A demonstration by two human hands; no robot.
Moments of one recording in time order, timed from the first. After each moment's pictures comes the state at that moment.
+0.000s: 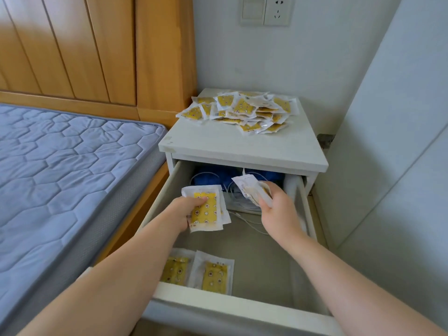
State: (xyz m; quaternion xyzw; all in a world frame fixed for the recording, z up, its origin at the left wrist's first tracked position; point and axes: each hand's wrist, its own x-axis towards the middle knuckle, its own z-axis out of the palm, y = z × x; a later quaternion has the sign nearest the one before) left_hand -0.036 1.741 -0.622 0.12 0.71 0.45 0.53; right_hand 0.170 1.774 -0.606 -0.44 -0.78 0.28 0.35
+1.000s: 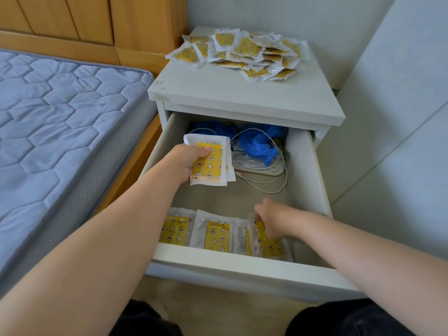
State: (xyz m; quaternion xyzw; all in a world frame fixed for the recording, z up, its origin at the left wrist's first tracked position) left_hand -0.044 1.755 -0.624 0.18 0.71 0.43 0.53; right_hand 0.173 1.757 -0.671 -0.43 -0.84 0.16 -0.29
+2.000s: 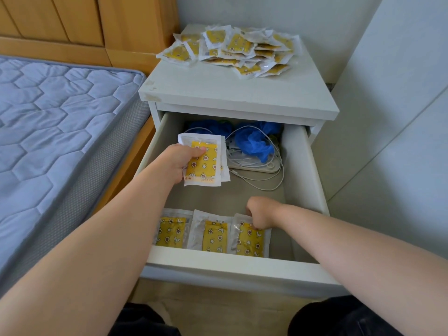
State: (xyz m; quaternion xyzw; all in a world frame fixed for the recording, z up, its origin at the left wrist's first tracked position) left_hand -0.045 1.753 -0.623 0.19 0.71 0.43 0.52; right_hand 0.157 1.775 -0.696 -0.44 -0.84 0.18 -0.26
